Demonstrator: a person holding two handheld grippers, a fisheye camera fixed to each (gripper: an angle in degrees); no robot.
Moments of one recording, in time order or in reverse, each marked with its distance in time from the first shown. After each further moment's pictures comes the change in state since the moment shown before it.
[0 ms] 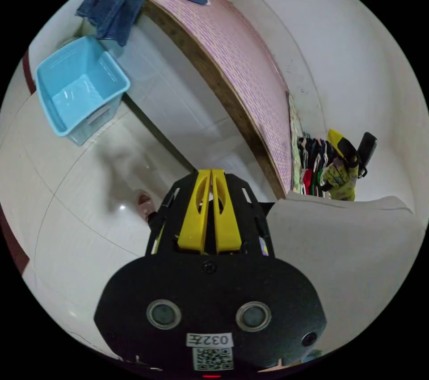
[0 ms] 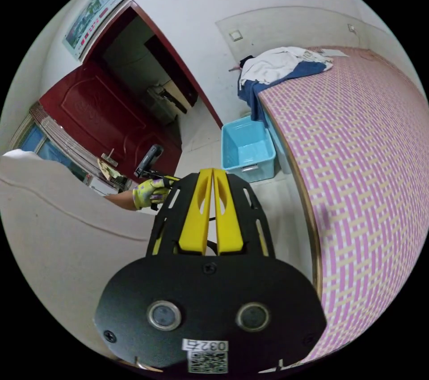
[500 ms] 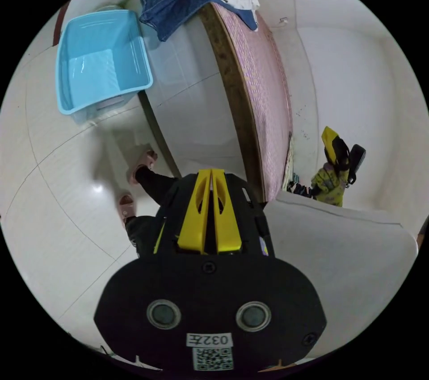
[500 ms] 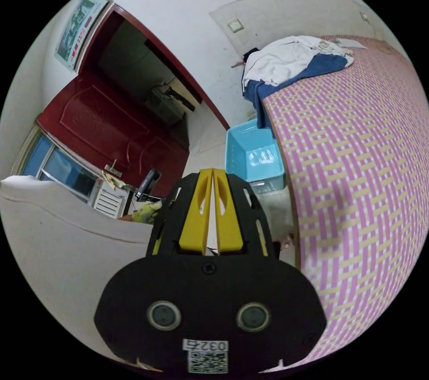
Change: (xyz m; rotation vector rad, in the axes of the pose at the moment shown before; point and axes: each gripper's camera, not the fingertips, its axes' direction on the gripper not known) left arm -0.192 -0.025 0.021 0.101 0.115 -0.282; right arm 0.064 -0.200 0.070 -0.064 -0.109 0.011
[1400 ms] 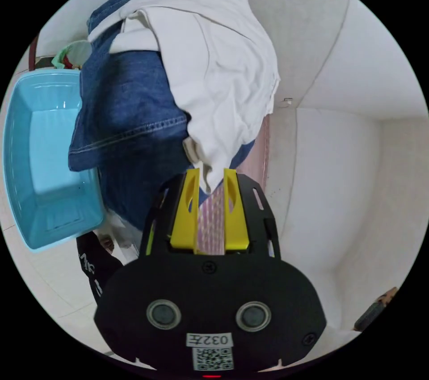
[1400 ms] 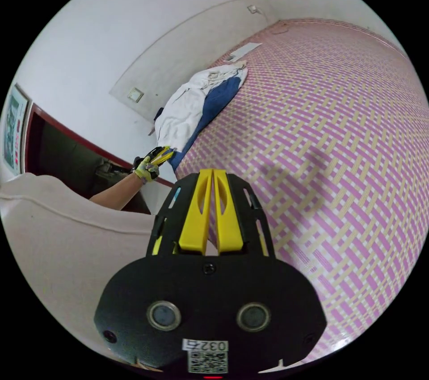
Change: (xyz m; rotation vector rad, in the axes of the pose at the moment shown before) left arm -0.189 -0.539 -0.030 0.296 0.203 -0.204; right arm 0.160 -0.153 -0.102 0.297 0.242 0.461
